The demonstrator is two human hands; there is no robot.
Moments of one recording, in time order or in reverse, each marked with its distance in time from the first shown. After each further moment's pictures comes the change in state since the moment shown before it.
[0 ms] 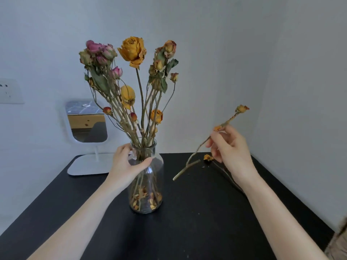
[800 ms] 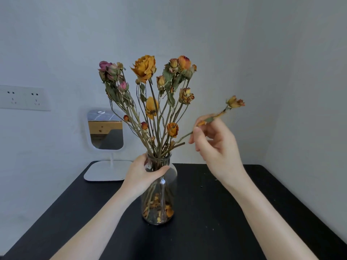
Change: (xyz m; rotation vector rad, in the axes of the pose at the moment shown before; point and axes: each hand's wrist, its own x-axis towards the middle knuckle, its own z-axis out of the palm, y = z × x) left_hand 0.005 0.004 -0.005 -0.035 0.020 0.027; right_hand -0.001 -0.047 0.063 -0.084 -0.174 -0.508
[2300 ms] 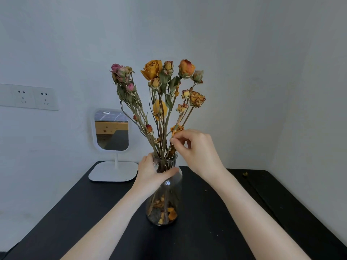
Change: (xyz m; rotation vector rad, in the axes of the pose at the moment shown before) left_hand 0.011 -0.004 0.012 -0.021 0.020 0.002; right_hand 0.023 0.029 0.038 -0.484 -0.115 0.027
